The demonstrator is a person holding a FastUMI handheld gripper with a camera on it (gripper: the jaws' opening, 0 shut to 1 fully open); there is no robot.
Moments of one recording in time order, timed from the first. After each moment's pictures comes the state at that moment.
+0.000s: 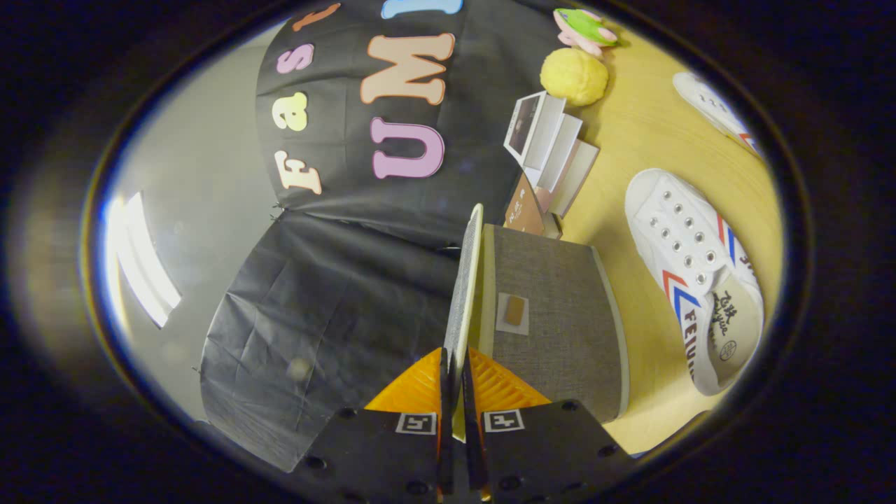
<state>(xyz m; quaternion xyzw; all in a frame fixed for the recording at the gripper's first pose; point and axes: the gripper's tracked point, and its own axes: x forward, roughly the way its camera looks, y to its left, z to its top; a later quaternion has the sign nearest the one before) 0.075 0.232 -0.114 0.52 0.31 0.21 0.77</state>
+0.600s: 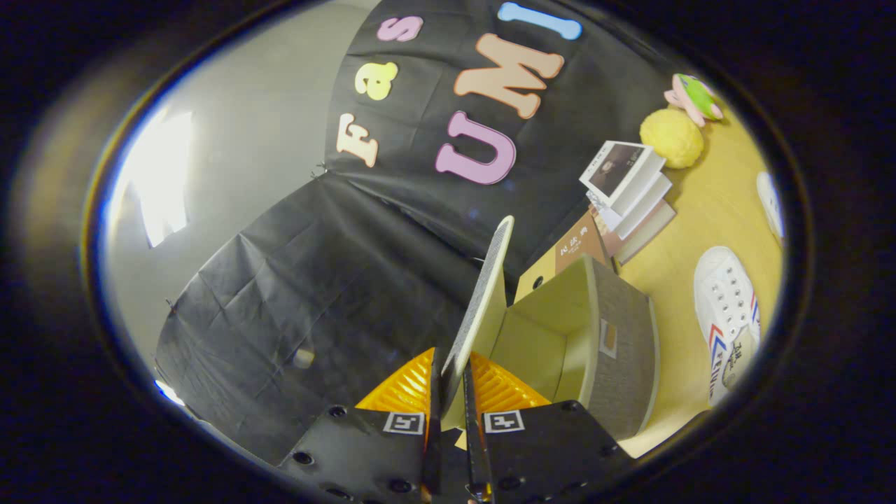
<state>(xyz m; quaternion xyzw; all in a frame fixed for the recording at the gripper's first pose) 0.075 0.300 -0.036 0.39 0.24 0.26 0.85</state>
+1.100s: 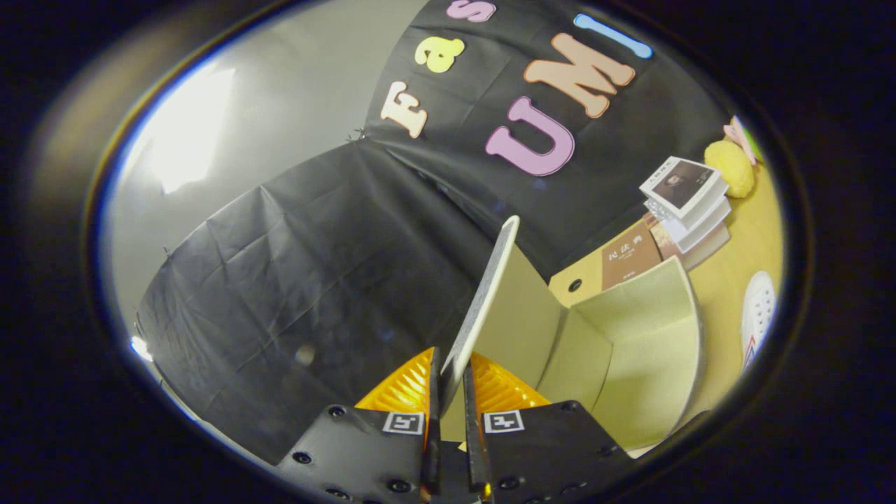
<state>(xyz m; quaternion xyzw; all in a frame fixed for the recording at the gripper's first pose) 0.071 0.408 -0.007 0.33 0.22 0.31 0.86</state>
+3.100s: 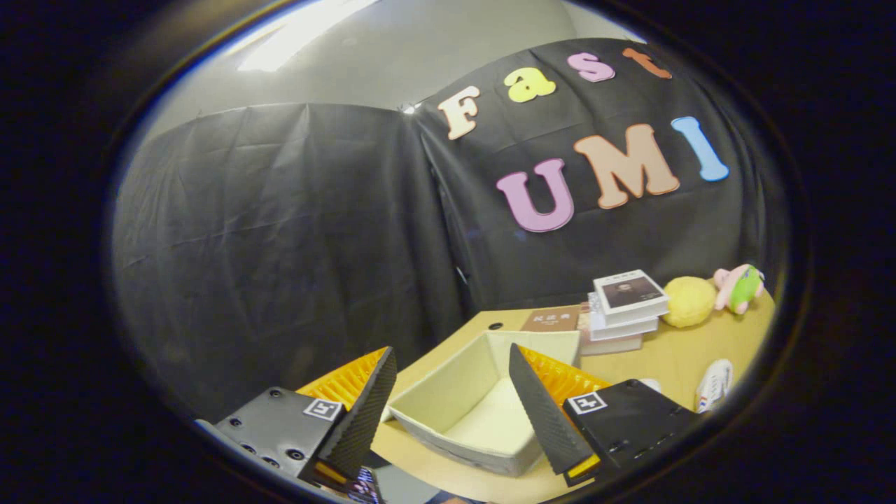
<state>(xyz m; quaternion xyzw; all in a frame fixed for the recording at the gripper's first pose) 0.036 0.287 -0.028 0.06 0.13 0.24 0.96</state>
